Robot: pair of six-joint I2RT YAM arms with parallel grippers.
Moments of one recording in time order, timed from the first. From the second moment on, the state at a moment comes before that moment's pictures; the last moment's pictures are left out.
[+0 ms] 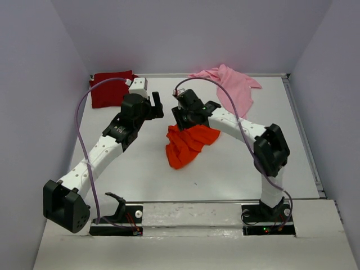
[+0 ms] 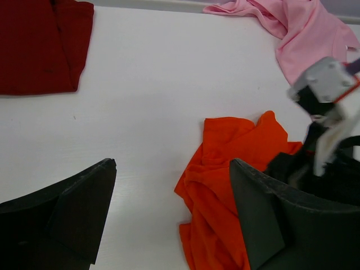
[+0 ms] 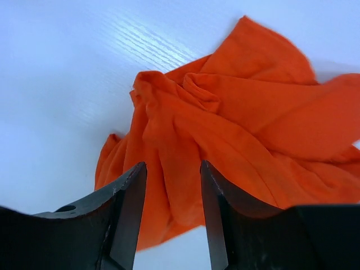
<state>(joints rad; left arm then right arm) -0.46 1.20 1.01 -0.15 -0.23 -0.32 0.76 2.00 1.67 -0.56 0.09 0.27</state>
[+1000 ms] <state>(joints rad) -0.46 1.20 1.01 -0.15 -0.21 -0.32 0.77 1.70 1.03 -0.43 0.17 0.36</state>
